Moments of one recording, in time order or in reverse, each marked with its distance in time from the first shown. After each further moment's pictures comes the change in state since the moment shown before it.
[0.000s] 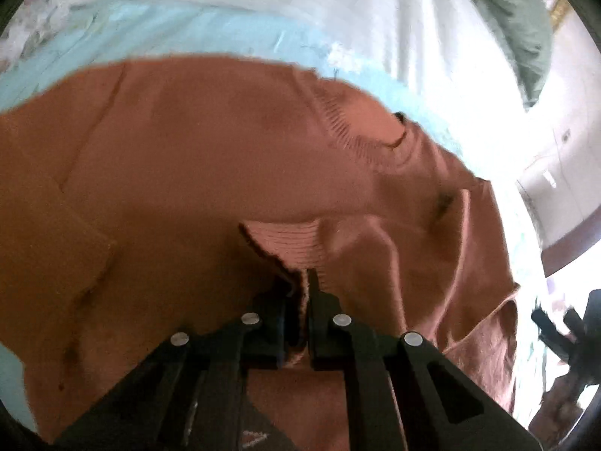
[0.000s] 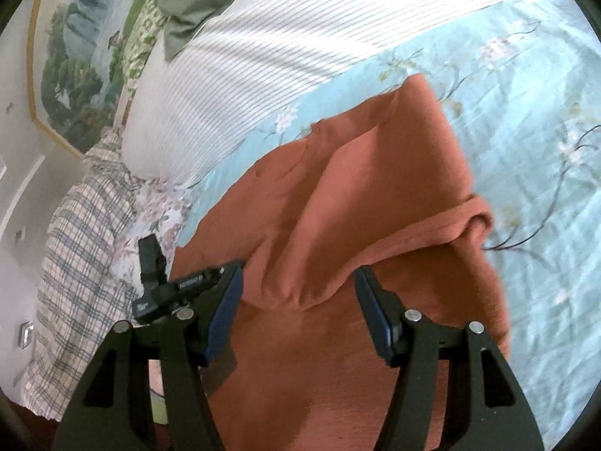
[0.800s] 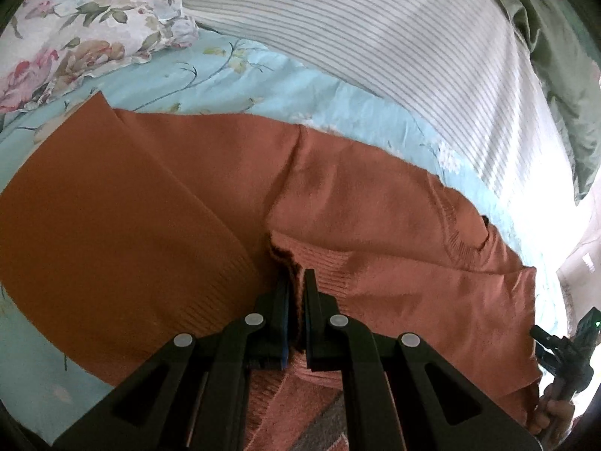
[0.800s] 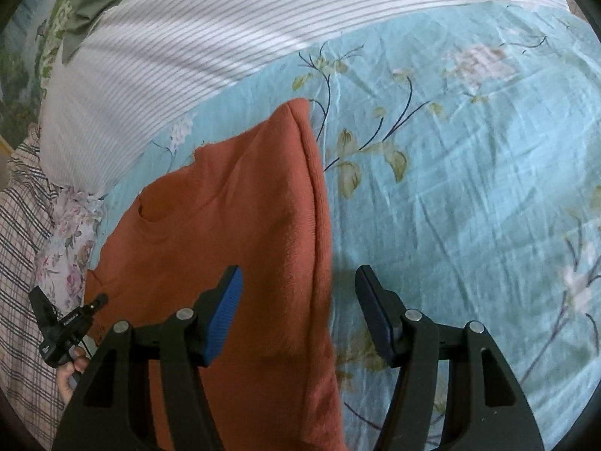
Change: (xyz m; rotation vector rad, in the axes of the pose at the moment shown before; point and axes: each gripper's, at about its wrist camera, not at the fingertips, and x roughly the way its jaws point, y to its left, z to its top) left arm -0.034 0.080 0.008 -0.227 -0.183 0.183; right arm 0.091 -0.061 0.074 -0.036 0.094 -0.250
